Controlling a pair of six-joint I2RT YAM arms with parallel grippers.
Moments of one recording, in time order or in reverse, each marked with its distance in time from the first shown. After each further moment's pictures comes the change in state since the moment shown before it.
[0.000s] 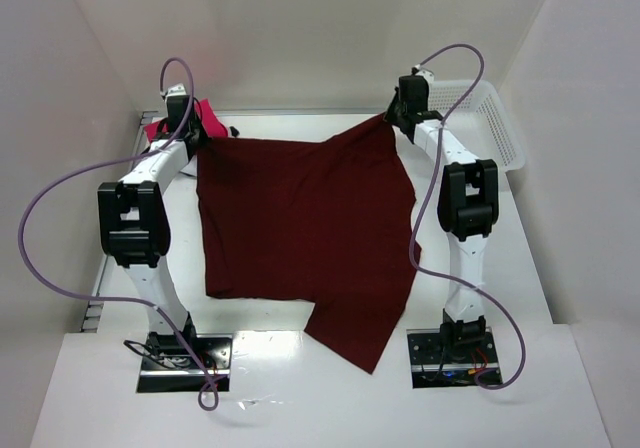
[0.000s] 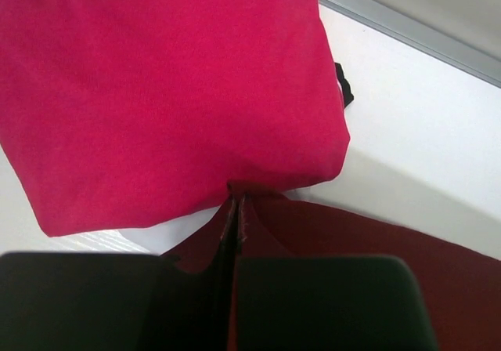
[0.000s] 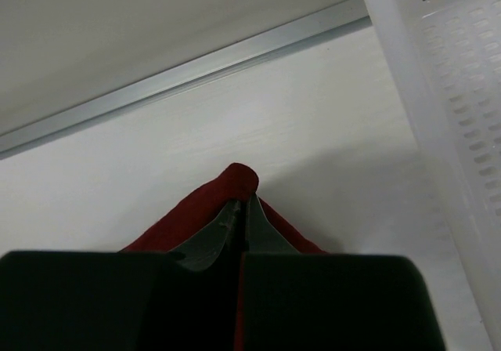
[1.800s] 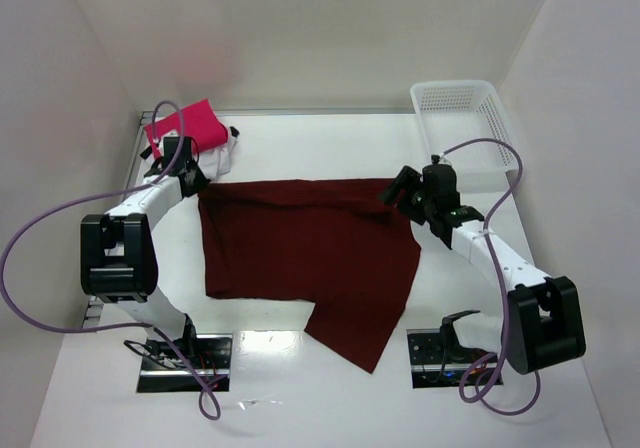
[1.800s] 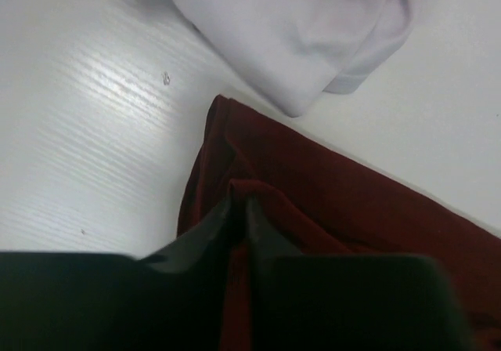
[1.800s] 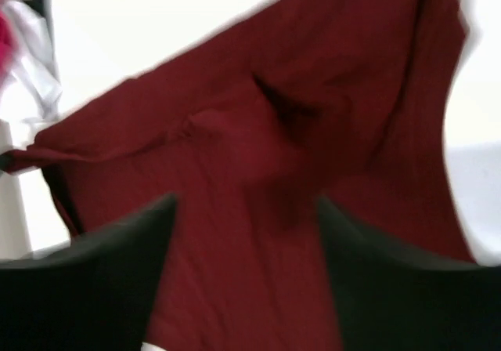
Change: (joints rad) left arm 0.008 -0.286 -0.430 -0.074 0.030 -0.160; right arm 0.074 -1.006 -1.157 0.058 -0.233 0.278
